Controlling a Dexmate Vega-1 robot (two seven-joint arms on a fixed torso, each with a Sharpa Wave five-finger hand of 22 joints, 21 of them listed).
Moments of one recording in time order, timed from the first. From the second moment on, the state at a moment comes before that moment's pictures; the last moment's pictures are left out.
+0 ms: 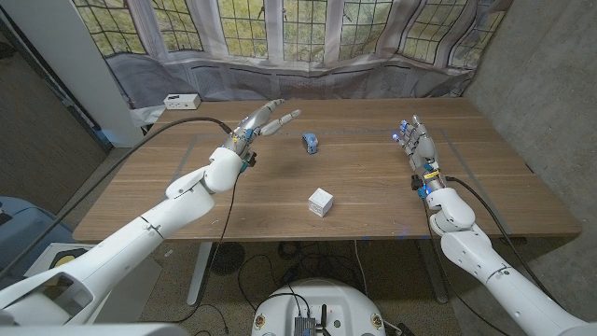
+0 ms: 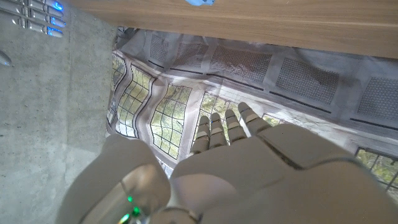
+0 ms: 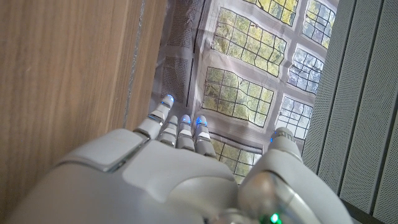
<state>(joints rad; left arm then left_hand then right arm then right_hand) 0.86 0.73 0.50 -1.83 0.22 0.07 0.30 0.33 0.13 -0.18 0.07 0.25 0.11 0.10 0.19 0.18 0.10 0.07 0.22 0.20 0.06 0.09 0.19 0.18 0.04 0.06 0.22 0.18 -1.07 -0.52 -0.28 -1.48 0.66 0.48 -0.04 0.20 0.06 0.16 -0.13 0.19 0.17 0.10 0.19 0.18 0.10 0.13 0.21 0.19 0.01 0.09 0.21 0.21 0.24 0.01 0.20 0.17</state>
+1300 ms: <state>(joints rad) 0.92 0.64 0.37 -1.58 -0.29 -0.27 0.15 0.34 0.13 -0.18 0.07 0.25 0.14 0.10 0.19 0.18 0.15 0.09 0.23 0.20 0.11 0.09 0.20 0.18 0.08 0.09 0.22 0.18 -1.05 -0.53 -0.29 -1.44 0.67 0.48 0.01 0.20 0.06 0.16 -0.13 0.19 0.20 0.09 0.20 0.18 0.10 0.13 0.20 0.19 0.00 0.08 0.21 0.21 0.24 0.00 0.20 0.17</state>
